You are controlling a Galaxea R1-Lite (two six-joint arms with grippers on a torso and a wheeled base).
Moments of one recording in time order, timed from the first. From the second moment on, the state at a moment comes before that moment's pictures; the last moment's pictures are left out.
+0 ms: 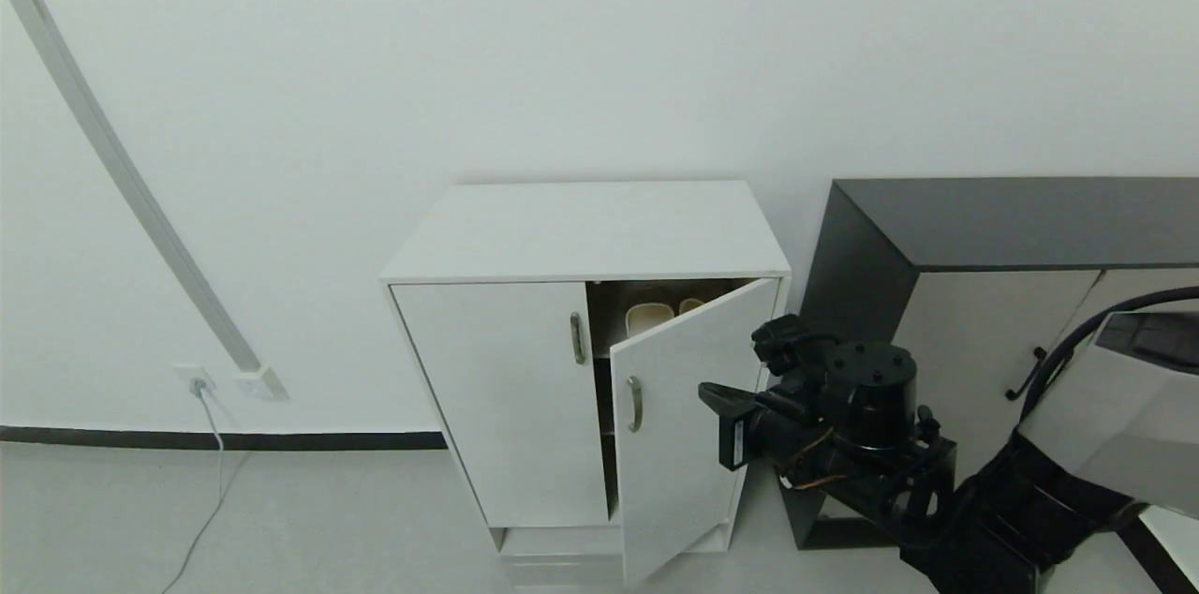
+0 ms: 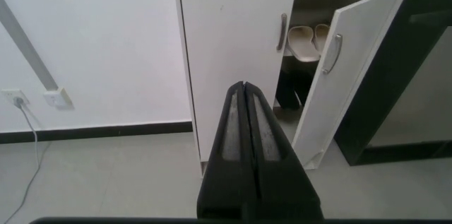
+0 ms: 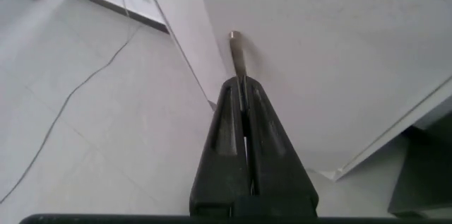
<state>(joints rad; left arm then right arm) -0.01 0.00 0.00 0.00 -0.02 0.01 0.67 2.08 -0.67 -1.22 0.00 0.16</state>
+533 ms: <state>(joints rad) -0.01 0.00 0.00 0.00 -0.02 0.01 0.68 2.09 -0.67 -1.21 0.00 0.16</state>
